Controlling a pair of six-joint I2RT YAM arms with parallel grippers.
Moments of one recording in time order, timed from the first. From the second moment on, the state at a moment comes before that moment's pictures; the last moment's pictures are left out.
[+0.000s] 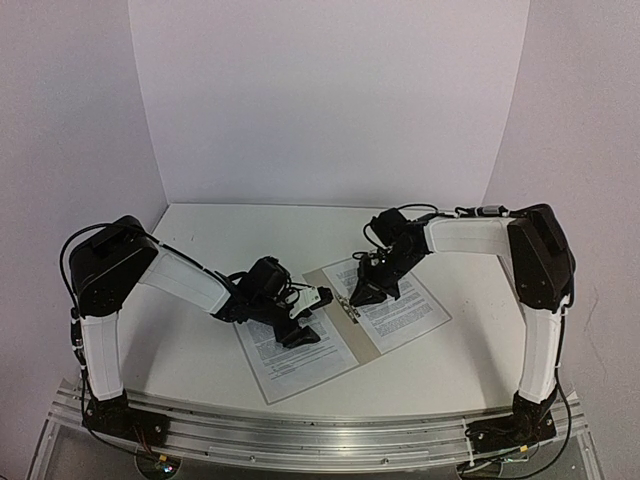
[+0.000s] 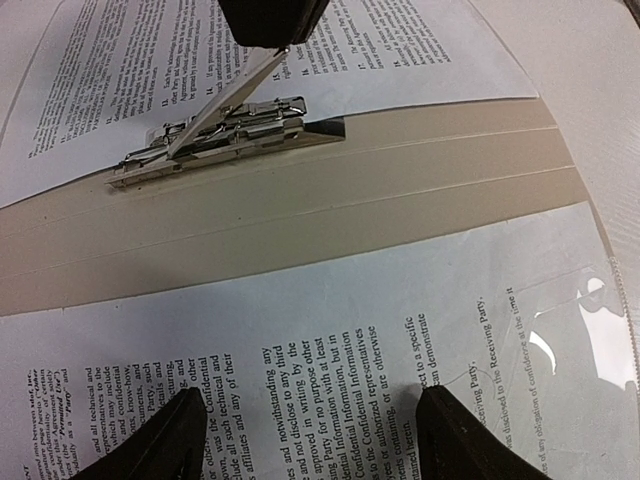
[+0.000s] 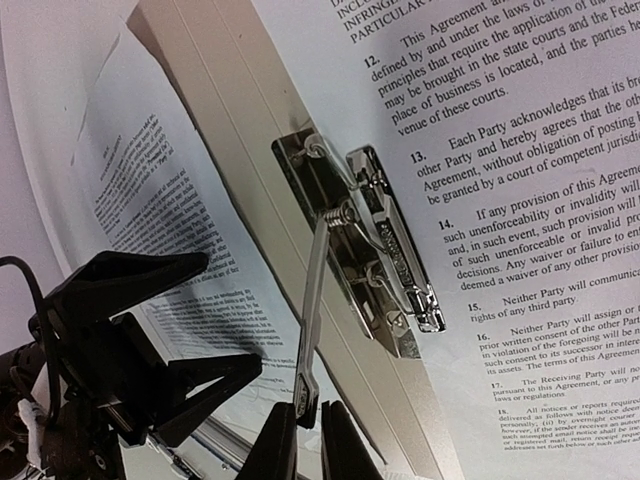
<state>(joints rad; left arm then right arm) -0.87 1.97 0.99 0.19 0.29 0.35 0.61 2.04 1.47 -0.66 -0.51 0.73</state>
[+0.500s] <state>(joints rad) -0.86 1.97 0.99 0.19 0.30 0.35 0.61 2.03 1.36 -0.57 -0.52 0.72</state>
